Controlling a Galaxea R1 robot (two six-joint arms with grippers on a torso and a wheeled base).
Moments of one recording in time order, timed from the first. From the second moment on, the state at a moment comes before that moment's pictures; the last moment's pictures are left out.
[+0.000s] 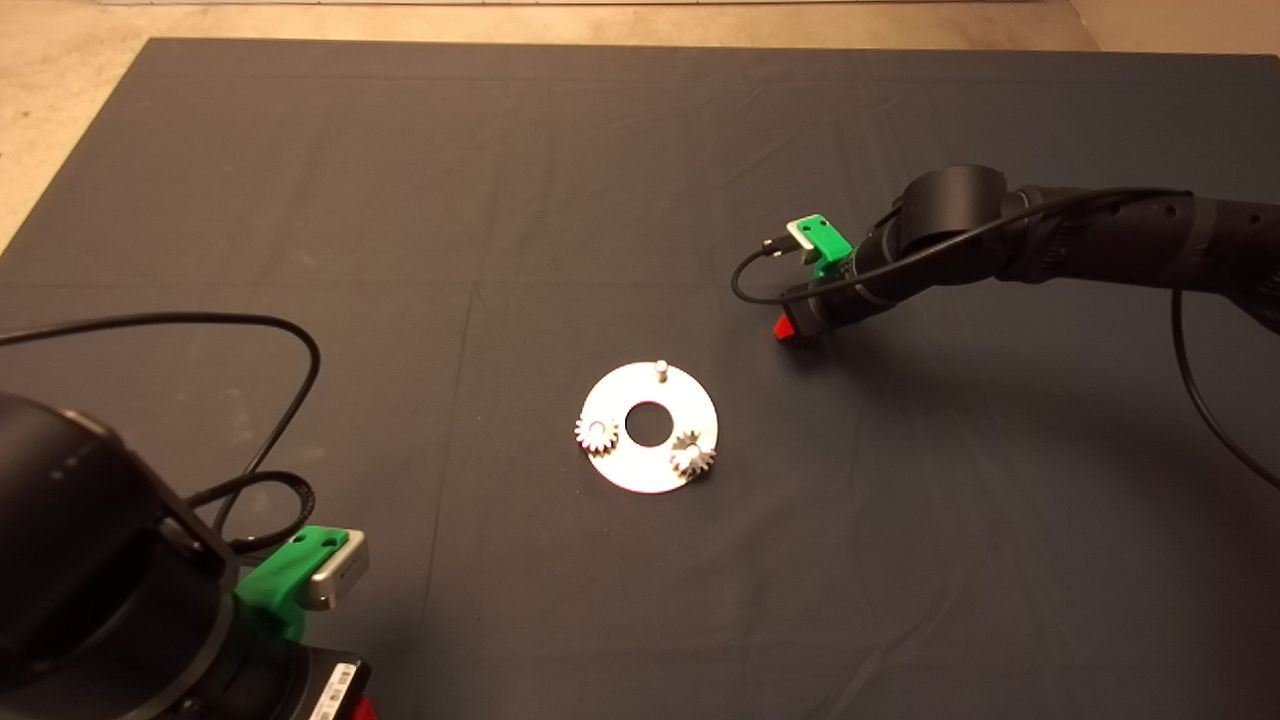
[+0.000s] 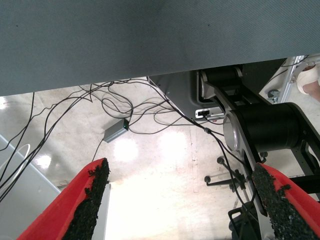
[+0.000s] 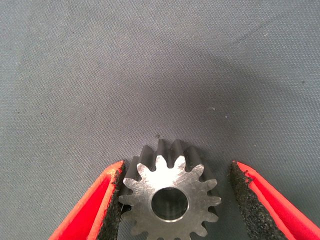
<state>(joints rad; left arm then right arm) -0.37 2.15 -0.33 0.03 1.53 -1.69 0.28 2.54 -1.27 -0.63 -1.28 1.03</state>
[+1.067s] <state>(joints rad) -0.37 2.15 -0.33 0.03 1.53 -1.69 0.27 2.54 -1.27 -0.62 -1.28 1.03</state>
